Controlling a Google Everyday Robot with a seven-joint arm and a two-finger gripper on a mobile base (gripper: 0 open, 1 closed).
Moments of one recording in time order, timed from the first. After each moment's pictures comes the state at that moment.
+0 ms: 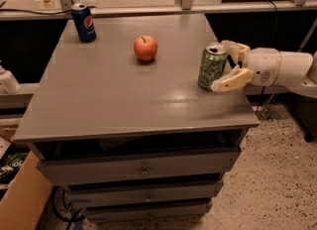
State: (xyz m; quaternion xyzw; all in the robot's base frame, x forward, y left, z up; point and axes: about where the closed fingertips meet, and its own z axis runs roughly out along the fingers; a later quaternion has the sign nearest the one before) arm 0.606 -0.158 0.891 -0.43 0.61 0.39 0.55
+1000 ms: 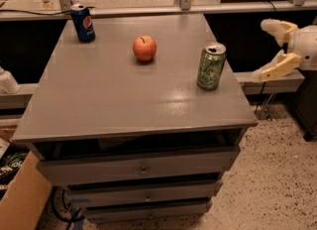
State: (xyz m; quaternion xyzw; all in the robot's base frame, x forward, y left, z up) arm 0.589 -0.239 0.942 -0.47 0.63 0.27 0.55
